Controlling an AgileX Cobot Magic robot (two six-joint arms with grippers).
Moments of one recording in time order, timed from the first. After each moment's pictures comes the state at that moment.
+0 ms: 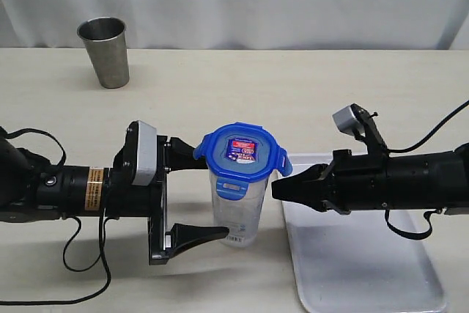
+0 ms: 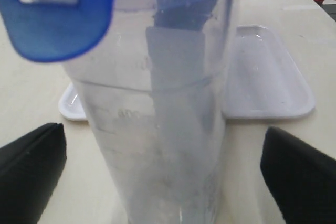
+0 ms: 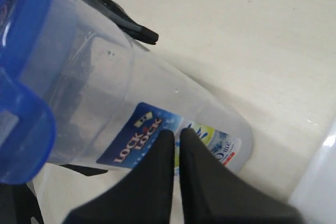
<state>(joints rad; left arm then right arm) -0.34 2.08 -0.66 1.15 -1.19 -0.10 0.13 1.77 -0.58 1.74 0.93 -1.77</state>
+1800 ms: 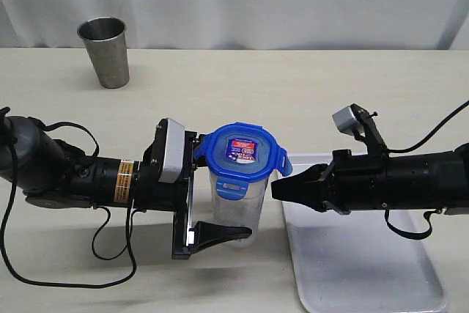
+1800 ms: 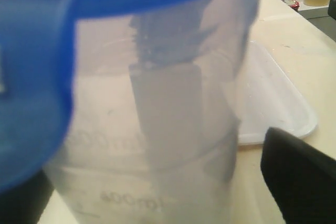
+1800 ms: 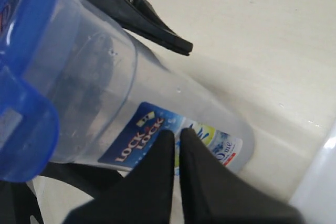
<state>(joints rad) -0.41 2.15 -0.80 1.20 -1.21 -0.13 0.13 1.77 -0.58 1.74 0.93 -1.78</state>
